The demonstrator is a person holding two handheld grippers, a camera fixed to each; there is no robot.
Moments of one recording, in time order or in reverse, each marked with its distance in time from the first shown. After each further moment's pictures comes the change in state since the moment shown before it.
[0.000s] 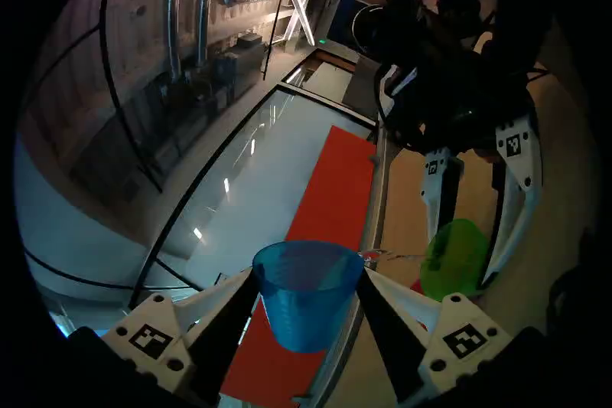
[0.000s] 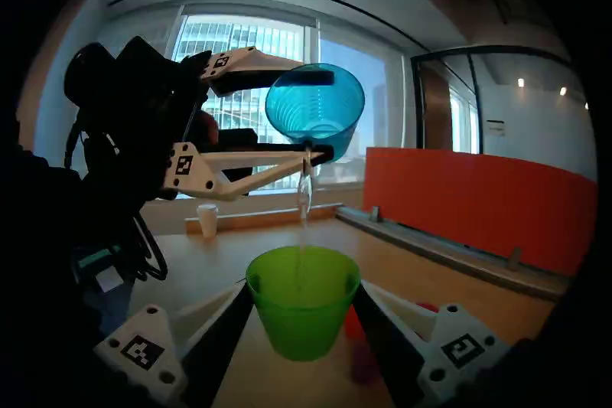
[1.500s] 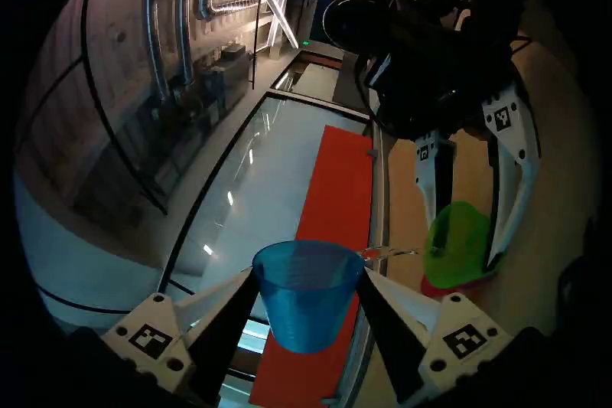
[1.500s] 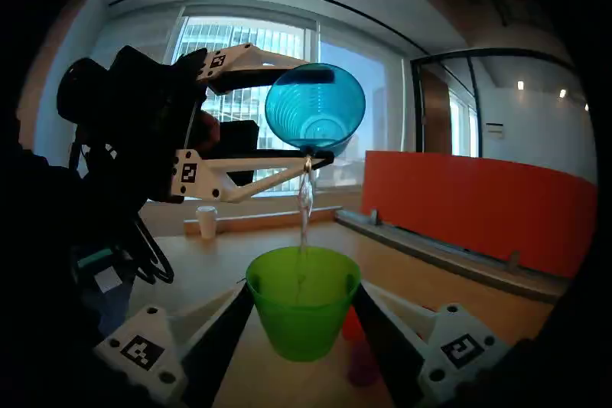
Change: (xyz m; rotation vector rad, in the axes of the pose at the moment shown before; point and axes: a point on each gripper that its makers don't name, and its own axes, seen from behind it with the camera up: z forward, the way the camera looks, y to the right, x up) left arm 0.007 -0.003 -0.004 0.005 0.011 0.136; right arm 0.004 0.003 -0.002 -0.004 0.012 -0.005
